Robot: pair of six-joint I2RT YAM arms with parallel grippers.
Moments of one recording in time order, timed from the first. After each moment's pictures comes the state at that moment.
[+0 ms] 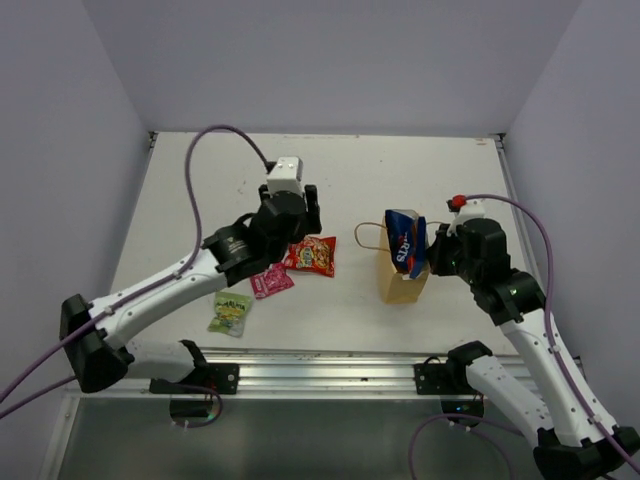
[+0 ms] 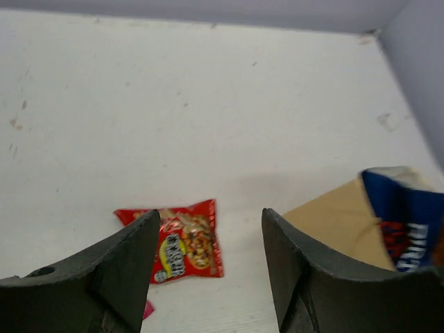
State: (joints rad) left arm -0.96 1.25 1.27 -0.37 -0.60 -0.50; right arm 0.34 0.75 0.86 -0.73 0.06 0.27
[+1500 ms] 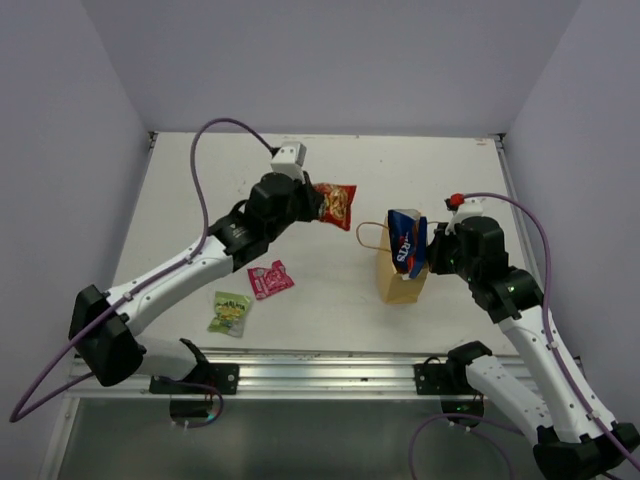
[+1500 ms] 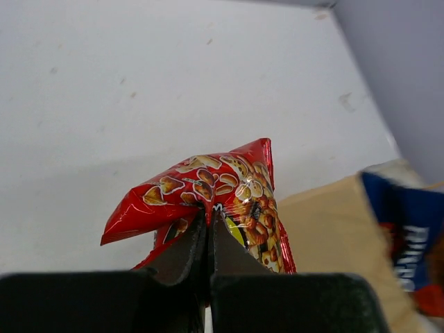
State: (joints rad) left arm -0.74 1.38 1.06 -0.11 -0.27 -0.51; right arm 0.34 0.77 0.86 -0.71 0.05 0.27
